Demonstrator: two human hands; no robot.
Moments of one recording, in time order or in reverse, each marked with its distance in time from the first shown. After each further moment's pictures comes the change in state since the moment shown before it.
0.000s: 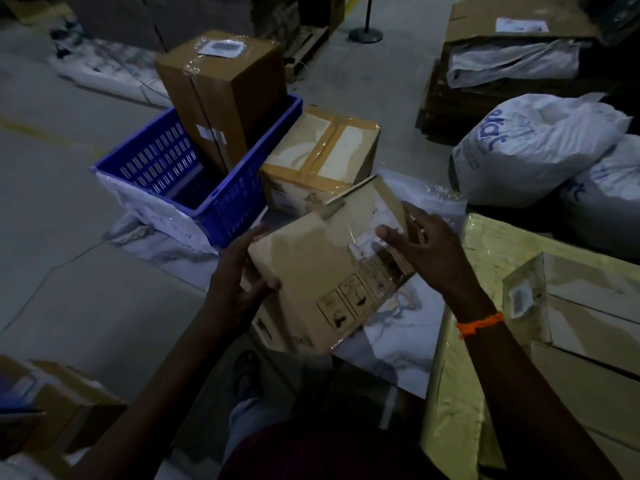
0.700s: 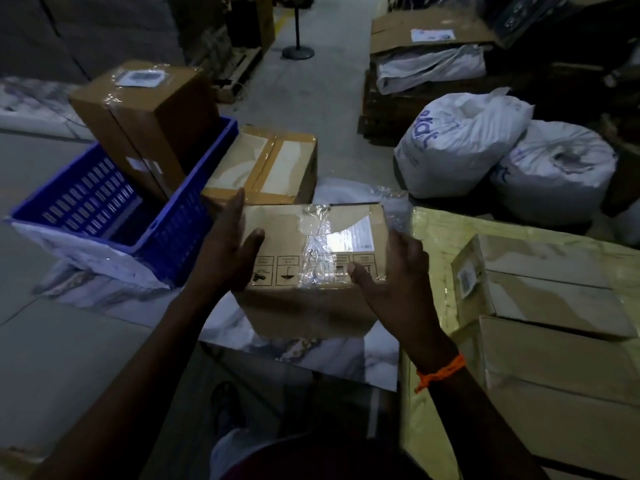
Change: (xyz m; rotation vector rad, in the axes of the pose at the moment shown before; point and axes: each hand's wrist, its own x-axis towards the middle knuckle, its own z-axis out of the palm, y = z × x) left_hand 0.089 0.047 0.042 0.122 -0.192 -0.117; right_hand -0.076 -0.007 0.001 -0.261 0.299 0.223
